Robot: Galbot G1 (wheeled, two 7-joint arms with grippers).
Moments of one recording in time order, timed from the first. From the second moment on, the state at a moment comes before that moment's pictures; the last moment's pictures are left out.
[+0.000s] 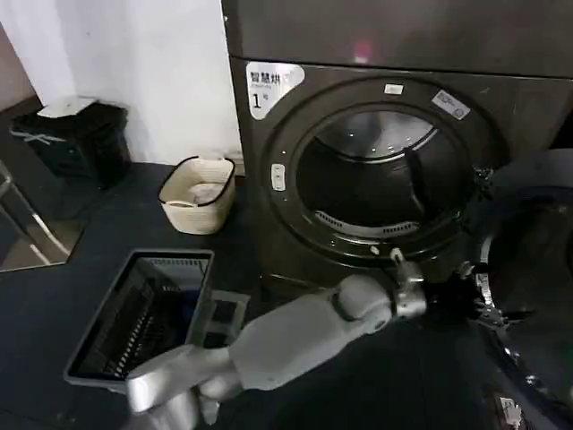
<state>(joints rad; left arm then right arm) 0.25 -1.61 0.65 -1.21 -0.71 -0.01 0.39 -1.76 1.10 2.32 1.78 0.53 -0.20 -0.17</state>
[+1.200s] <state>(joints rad) 0.25 -1.61 0.65 -1.21 -0.74 -0.09 0.36 -1.79 1.07 2.37 1.74 0.54 -0.20 -0.19</state>
